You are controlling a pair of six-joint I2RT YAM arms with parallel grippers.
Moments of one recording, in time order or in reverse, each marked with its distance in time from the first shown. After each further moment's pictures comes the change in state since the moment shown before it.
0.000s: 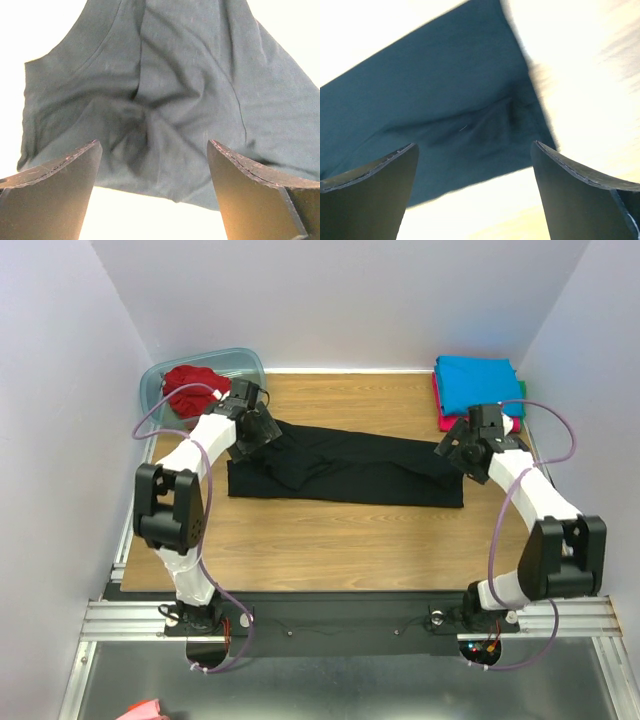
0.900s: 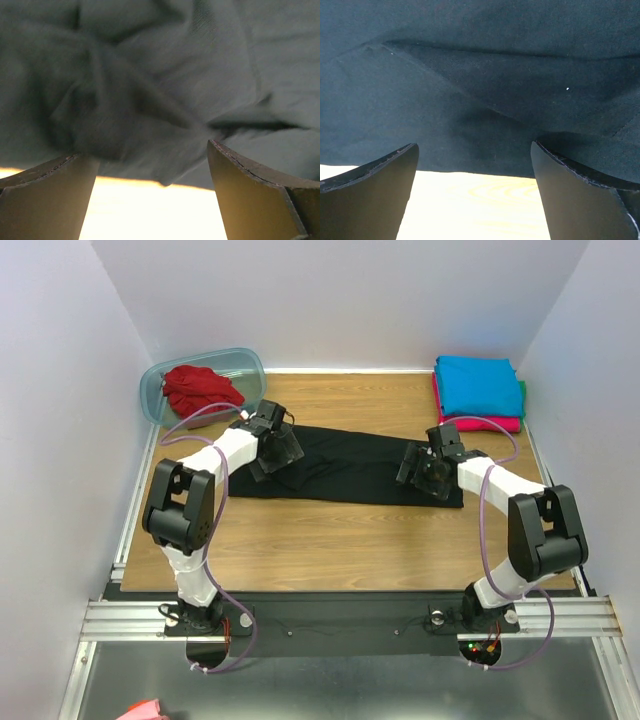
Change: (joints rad) left arm -0.137 -0.020 -0.172 0.092 0.042 -0.072; right arm 0.187 0.108 -0.144 0.187 -0.299 -0.072
